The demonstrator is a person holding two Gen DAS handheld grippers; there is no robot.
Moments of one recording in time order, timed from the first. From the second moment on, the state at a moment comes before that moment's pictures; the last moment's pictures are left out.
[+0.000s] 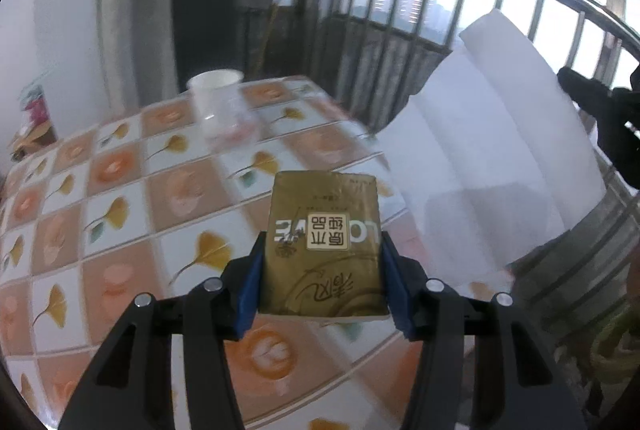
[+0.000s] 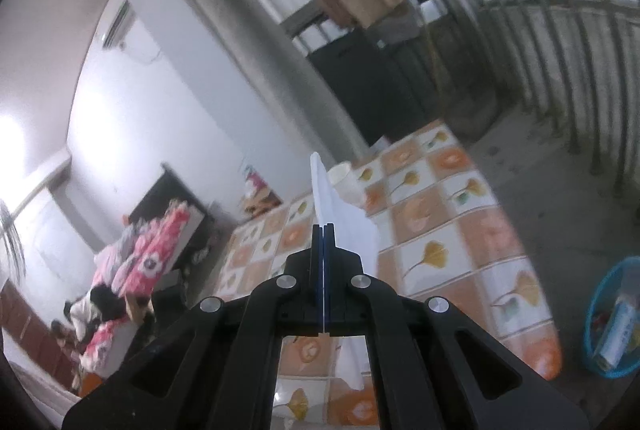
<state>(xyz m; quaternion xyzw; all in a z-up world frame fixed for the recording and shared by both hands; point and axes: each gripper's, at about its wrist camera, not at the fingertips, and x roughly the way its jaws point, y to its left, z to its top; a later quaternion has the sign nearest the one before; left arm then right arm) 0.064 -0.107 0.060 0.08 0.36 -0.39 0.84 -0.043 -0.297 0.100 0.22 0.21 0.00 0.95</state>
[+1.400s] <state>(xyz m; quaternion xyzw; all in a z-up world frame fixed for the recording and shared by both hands) -0.003 -0.550 -0.122 0.23 0.59 -0.51 0.58 -0.212 -0.558 -0.013 0.34 0.21 -0.33 0.85</state>
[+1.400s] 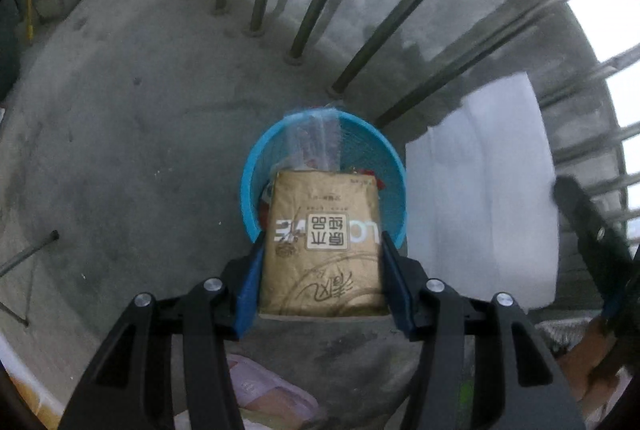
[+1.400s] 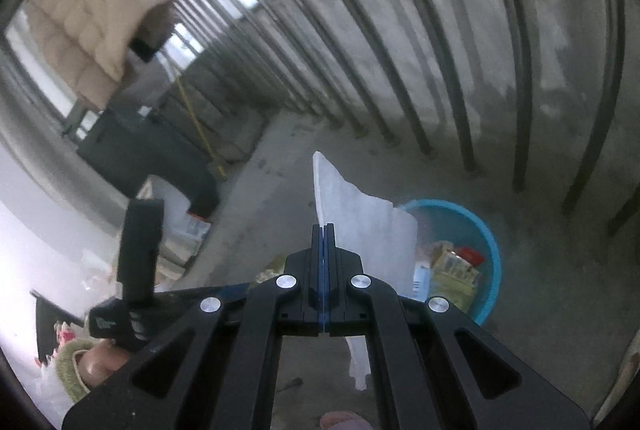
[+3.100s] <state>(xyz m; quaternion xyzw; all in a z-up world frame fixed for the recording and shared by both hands) 0.130 -0.090 0.080 0.03 0.32 -0.38 0.86 -0.047 -0.410 0.092 0.28 0.28 -0.13 0.91</state>
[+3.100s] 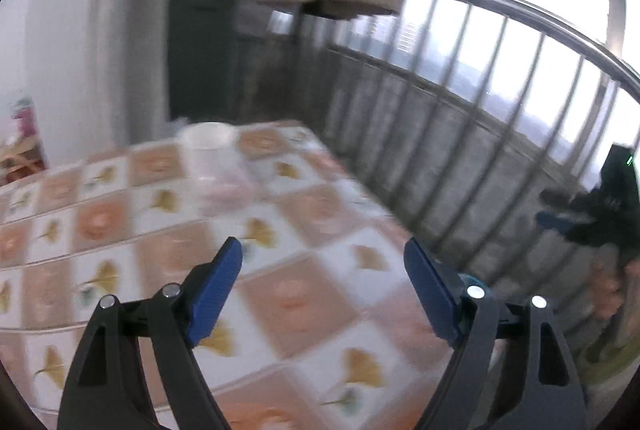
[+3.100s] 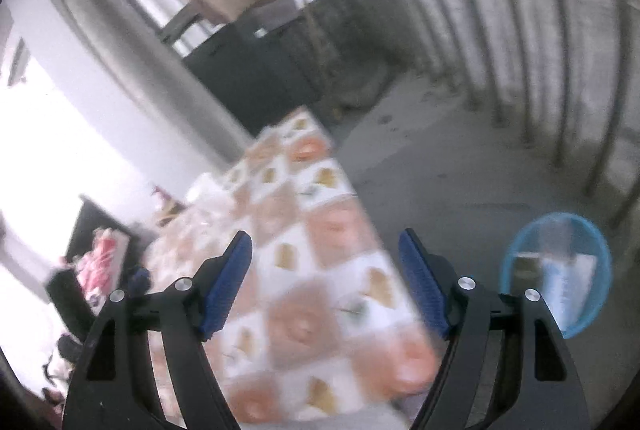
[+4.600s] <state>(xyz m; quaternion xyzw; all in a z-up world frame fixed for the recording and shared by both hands) 0.286 -0.109 0.009 -0.07 0.42 -0.46 0.78 0.320 -0.326 0.013 0.28 0.54 0.00 0.80</state>
